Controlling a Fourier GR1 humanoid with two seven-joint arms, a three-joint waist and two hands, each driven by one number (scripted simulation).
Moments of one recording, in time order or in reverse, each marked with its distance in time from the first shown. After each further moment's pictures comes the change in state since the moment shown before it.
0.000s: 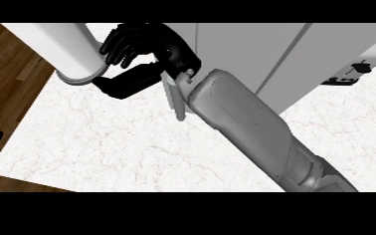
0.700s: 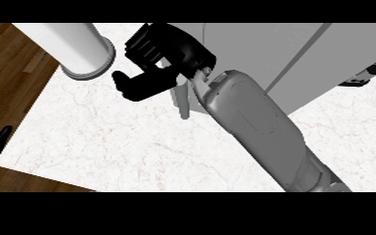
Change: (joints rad) left arm -0.044 0.010 -0.032 0.004 -0.006 0.028 0.020; right arm 0.065 -0.001 -0.097 -0.123 0.124 0.251 0.124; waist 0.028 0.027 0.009
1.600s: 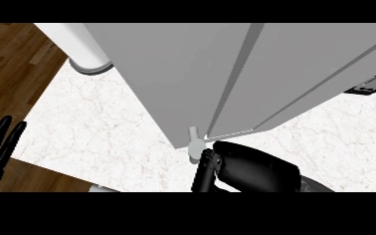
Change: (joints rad) left arm -0.037 0.007 -0.051 -0.058 -0.023 0.055 0.025; right arm 0.672 -0.149 0.144 -0.770 -0.066 0.391 0.028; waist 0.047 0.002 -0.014
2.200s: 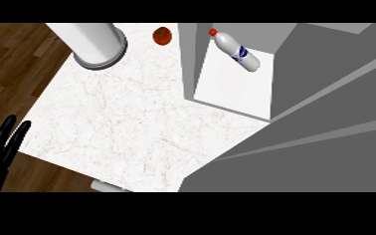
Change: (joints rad) left arm -0.009 -0.004 -0.020 -0.040 -0.015 0.020 -0.001; right arm 0.431 -0.126 0.126 -0.276 -0.029 0.076 -0.232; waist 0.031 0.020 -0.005
